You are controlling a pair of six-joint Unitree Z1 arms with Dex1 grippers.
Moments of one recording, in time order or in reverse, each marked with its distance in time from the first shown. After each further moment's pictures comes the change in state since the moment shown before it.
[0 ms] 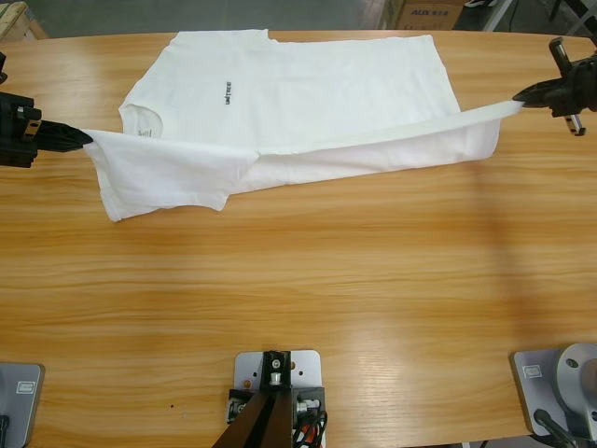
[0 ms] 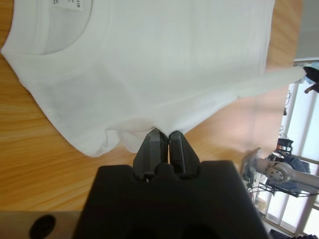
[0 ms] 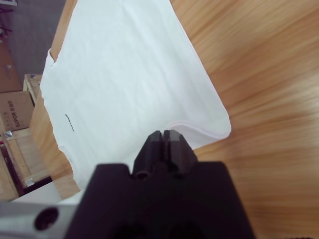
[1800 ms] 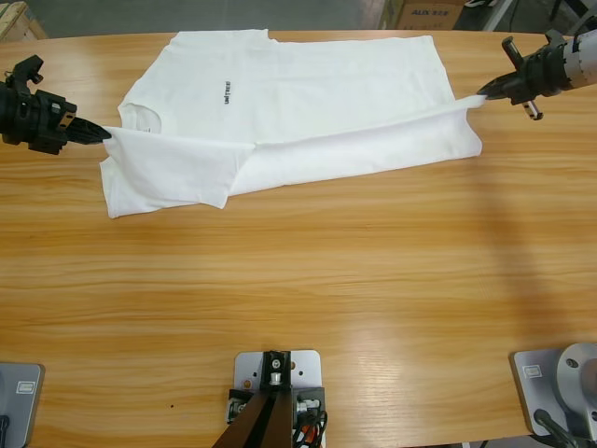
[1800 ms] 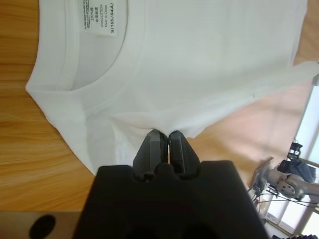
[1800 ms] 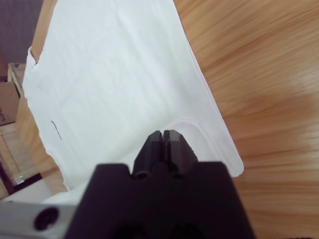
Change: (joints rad) arm 0 0.059 0.222 -0.095 0.001 0.000 0.079; arm 1 0.045 0.241 -0.168 0.000 0.005 -0.032
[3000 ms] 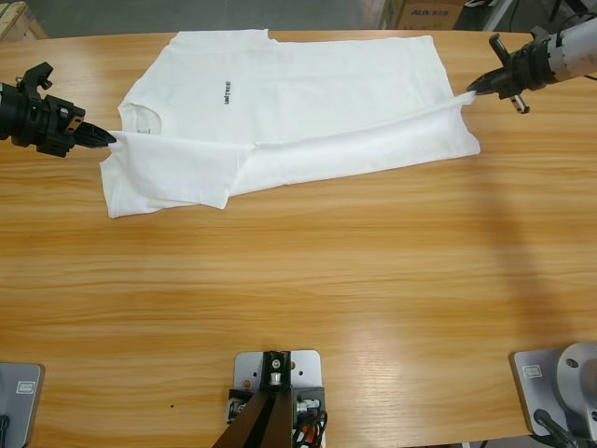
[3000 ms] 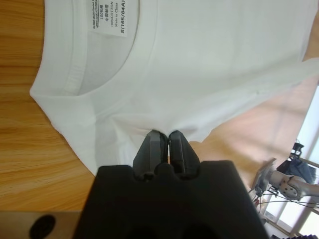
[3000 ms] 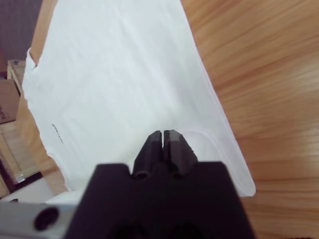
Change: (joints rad) arm 0 0.008 0.045 -0.011 0.000 0.000 0.011; arm 1 0.014 0.076 -0.086 0.014 0.016 -0.002
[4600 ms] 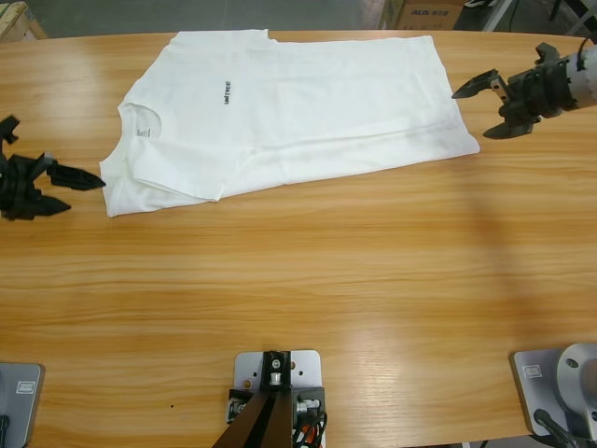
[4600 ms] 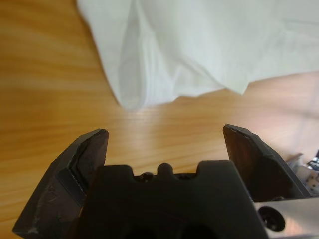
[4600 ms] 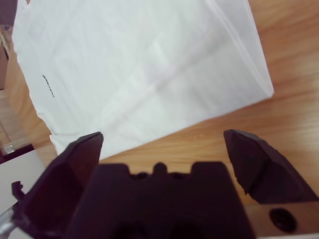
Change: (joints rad) arm 0 -0.055 -0.250 0.275 -0.016 0.125 -0.072; arm 1 0.073 -0.234 0.214 0.054 0.004 -0.017
